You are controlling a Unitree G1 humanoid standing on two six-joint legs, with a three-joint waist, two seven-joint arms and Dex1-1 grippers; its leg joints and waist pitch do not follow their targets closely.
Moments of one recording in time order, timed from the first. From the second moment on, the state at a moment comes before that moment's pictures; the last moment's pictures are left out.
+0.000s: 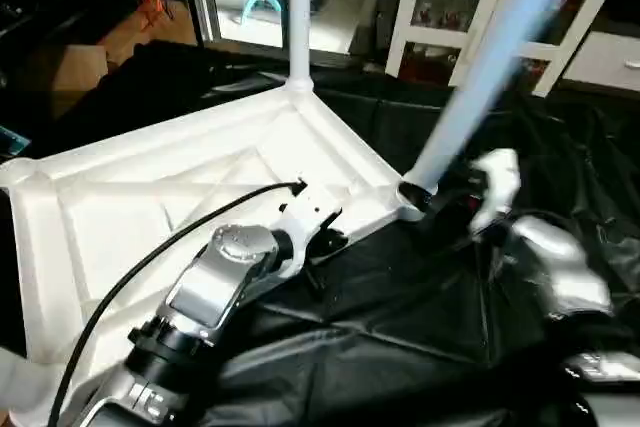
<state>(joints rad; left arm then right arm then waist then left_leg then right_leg) -0.44 0.25 -0.34 0.10 -0.03 0.62 -0.67 -0.47 -0.39 -0.08 0.57 0.34 0.04 0.90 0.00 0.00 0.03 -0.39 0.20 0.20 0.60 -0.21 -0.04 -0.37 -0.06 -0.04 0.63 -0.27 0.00</state>
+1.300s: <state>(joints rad) -0.67 0.31 -0.22 0.46 -0.05 0.20 -0.70 -0.35 -0.28 -0.27 0.43 0.30 0.01 0.39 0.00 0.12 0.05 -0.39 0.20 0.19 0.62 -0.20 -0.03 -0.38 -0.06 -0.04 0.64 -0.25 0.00</state>
